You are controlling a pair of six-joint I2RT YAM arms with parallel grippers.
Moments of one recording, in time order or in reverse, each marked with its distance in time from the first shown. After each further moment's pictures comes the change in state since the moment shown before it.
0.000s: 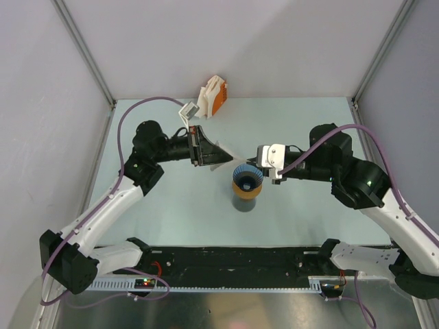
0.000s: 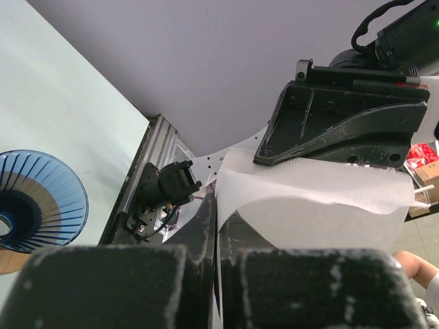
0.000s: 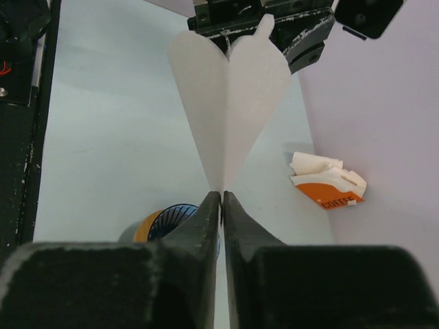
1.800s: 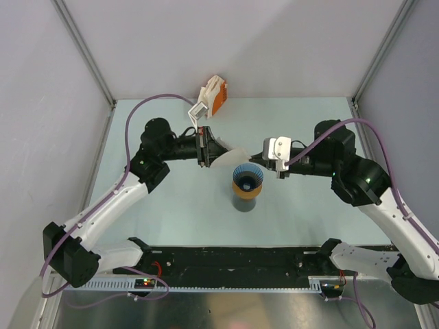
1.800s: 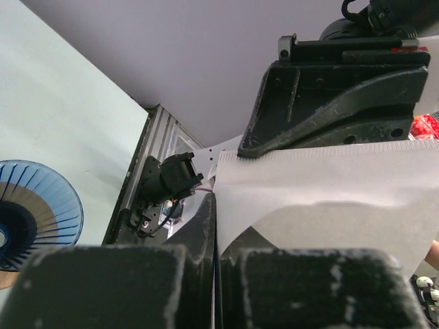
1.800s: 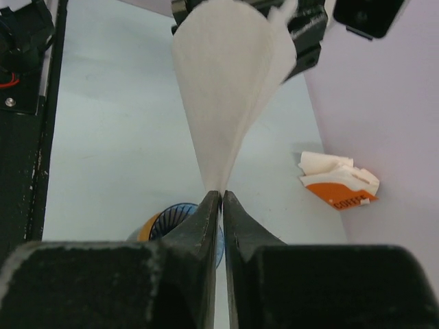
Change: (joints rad) left arm -0.062 0.051 0.048 -0.026 0.006 0.069; right arm -0.101 -0.004 -0.040 0.051 -0.123 0.037
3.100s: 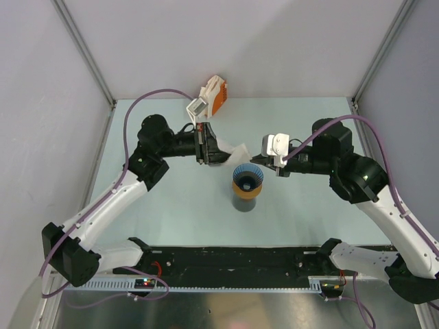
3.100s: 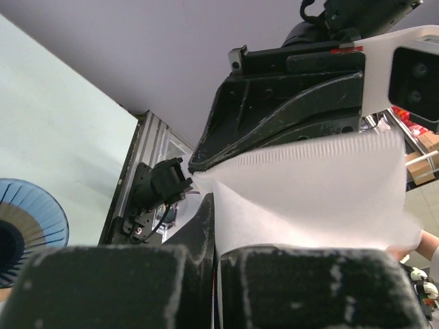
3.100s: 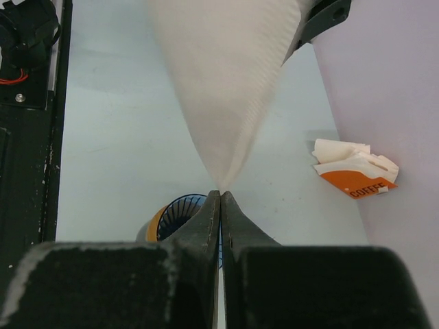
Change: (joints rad) left arm 0.000 0.006 0.045 0.006 0.023 -0.018; right arm -0.046 0.012 0.000 -0.048 -0.019 0.019
